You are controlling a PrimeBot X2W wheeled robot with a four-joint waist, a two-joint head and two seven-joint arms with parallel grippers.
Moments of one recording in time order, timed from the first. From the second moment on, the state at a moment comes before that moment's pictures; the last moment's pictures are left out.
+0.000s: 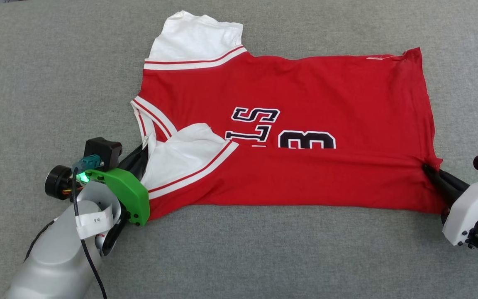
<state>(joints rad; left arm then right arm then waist) -0.59 0.45 -0.67 0.63 -0.65 -0.11 -0.15 -0.32 -0.64 0.44 0.29 0.76 0.13 0.09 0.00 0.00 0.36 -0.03</state>
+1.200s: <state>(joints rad) -0.75 0.62 -0.87 0.35 -1.00 -0.13 0.71 -0.27 -0.64 0.41 0.24 0.76 0.13 0.01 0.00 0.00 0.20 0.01</state>
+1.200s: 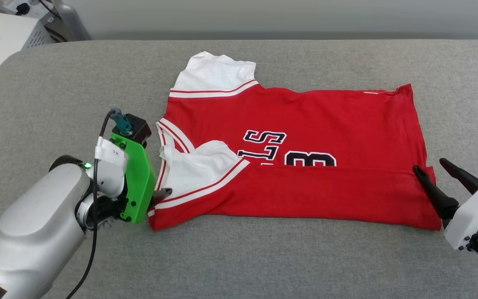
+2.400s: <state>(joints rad) -0.67 0.72 -0.93 0.30 -1.04 -0.12 0.48 -0.38 -0.87 0.47 0.10 0.89 0.13 0.53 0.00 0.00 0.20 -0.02</state>
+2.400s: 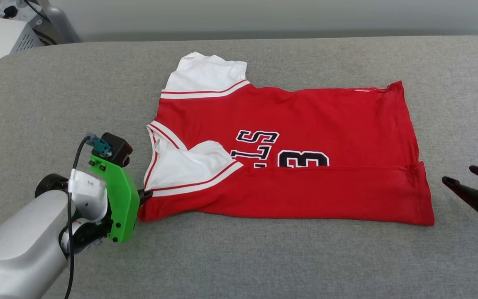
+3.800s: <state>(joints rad) -0.43 0.85 -0.91 0.04 -1.12 0.01 0.42 -0.20 -0.86 0.55 0.13 0.97 0.13 0.35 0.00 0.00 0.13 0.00</state>
